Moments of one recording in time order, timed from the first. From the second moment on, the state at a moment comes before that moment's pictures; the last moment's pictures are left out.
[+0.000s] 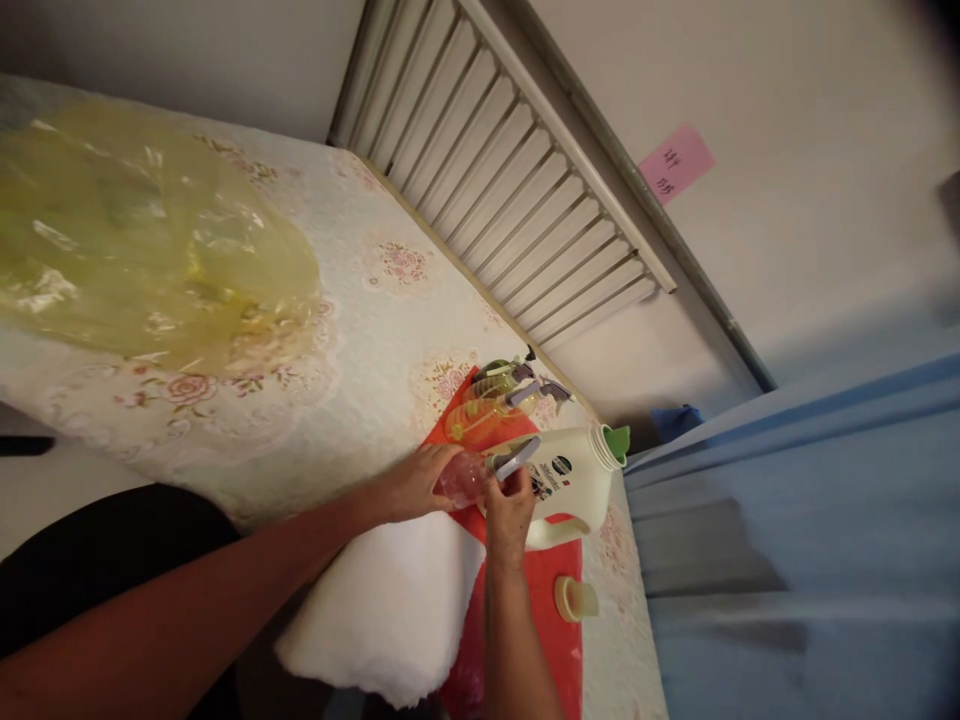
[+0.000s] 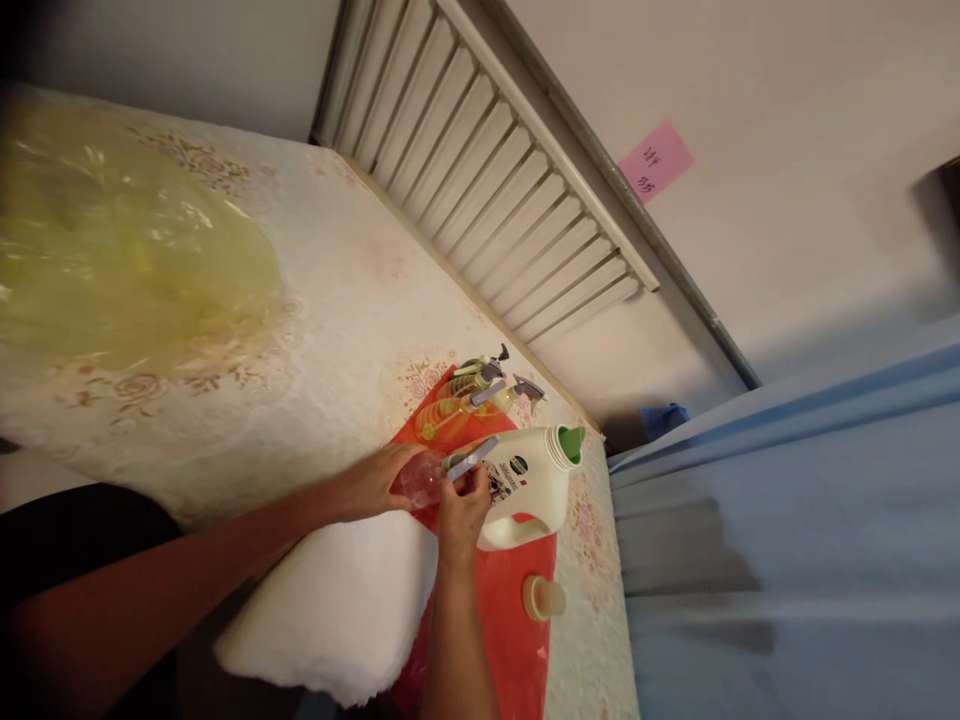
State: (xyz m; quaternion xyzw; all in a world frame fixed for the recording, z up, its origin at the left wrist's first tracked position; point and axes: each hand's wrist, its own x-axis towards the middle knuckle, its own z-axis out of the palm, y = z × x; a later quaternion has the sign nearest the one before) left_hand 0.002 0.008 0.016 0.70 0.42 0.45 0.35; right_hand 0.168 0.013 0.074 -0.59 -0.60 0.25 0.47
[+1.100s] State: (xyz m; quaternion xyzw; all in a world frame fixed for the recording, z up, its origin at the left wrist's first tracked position) left_hand 0.003 0.007 0.017 0.70 0.42 0.45 0.35; right_hand 0.166 0.006 0.065 -0.62 -0.59 0.21 0.48
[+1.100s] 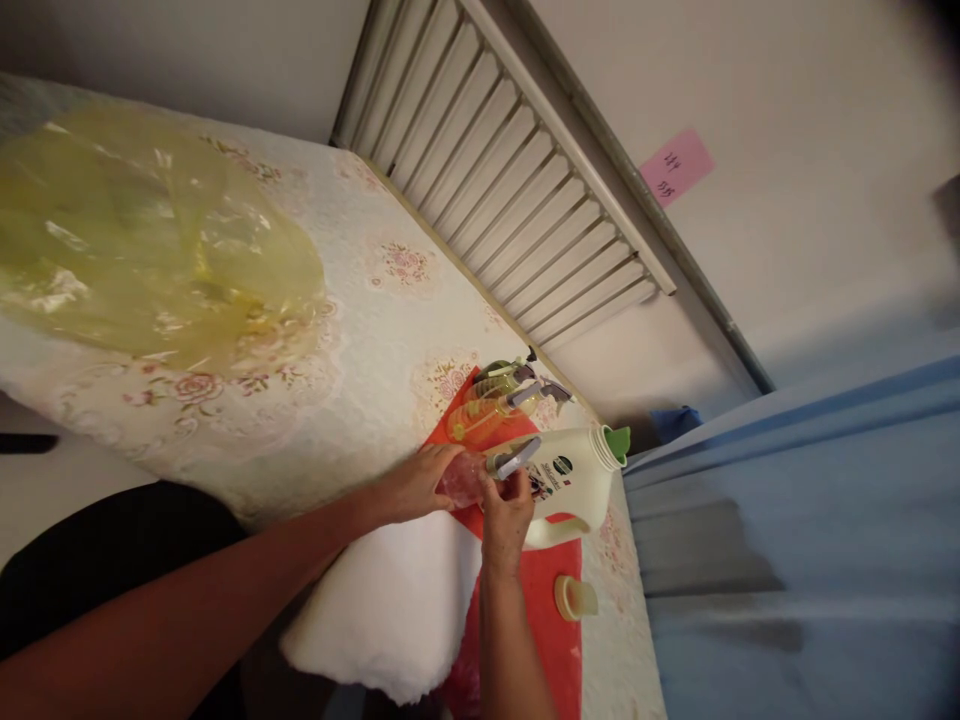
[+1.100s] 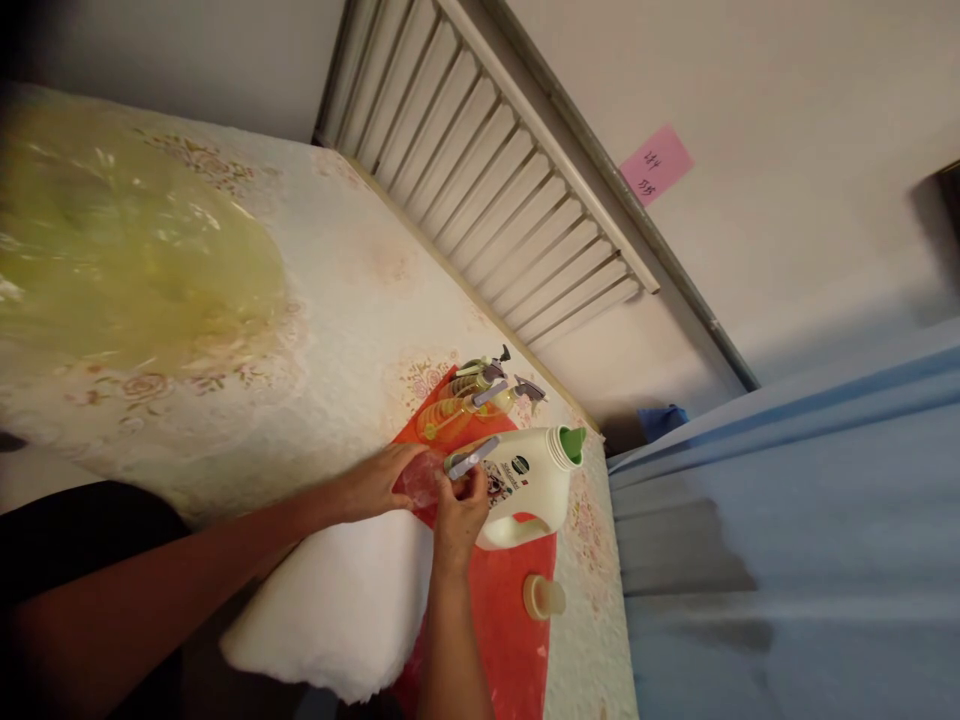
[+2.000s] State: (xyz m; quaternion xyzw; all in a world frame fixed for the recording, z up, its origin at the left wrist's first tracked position) left_hand 0.044 -0.082 0.007 0.83 0.47 0.25 0.14; right_hand 0.146 -0.004 0.068 -0.62 -0.61 0.13 0.47
